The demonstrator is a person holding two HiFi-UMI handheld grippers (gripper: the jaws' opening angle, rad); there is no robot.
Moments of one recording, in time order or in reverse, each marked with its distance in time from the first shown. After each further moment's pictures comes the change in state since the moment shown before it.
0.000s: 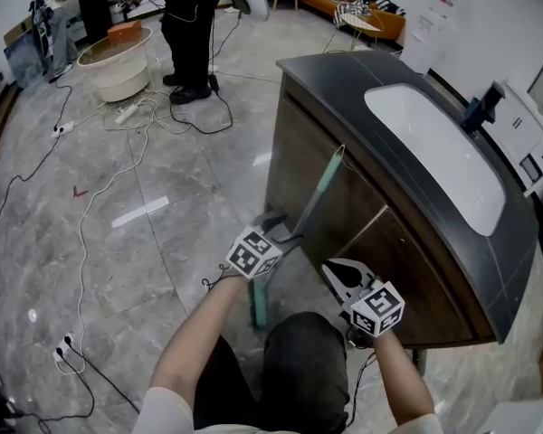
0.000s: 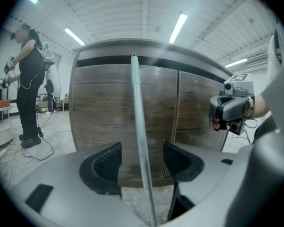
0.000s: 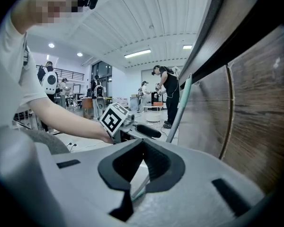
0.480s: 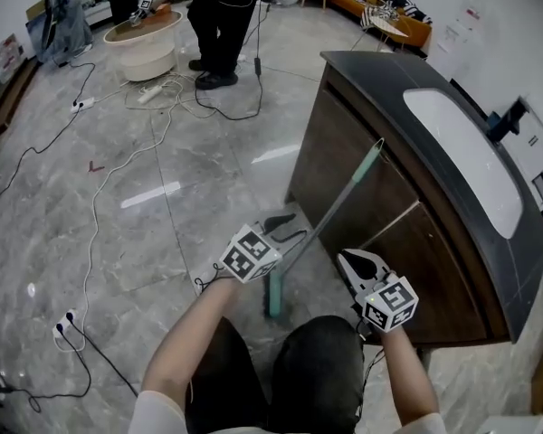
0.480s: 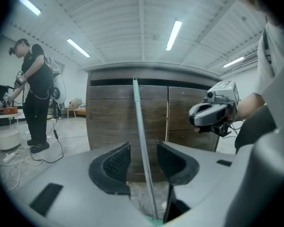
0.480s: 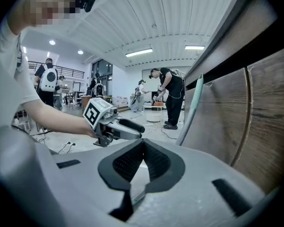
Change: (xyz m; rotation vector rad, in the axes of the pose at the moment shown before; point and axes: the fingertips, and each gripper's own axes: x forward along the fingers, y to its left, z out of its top) left arm -0.086 -0.004 -0.001 0.029 -0.071 0.041; right arm 0.021 0.024 0.012 -0.017 0.007 -0.009
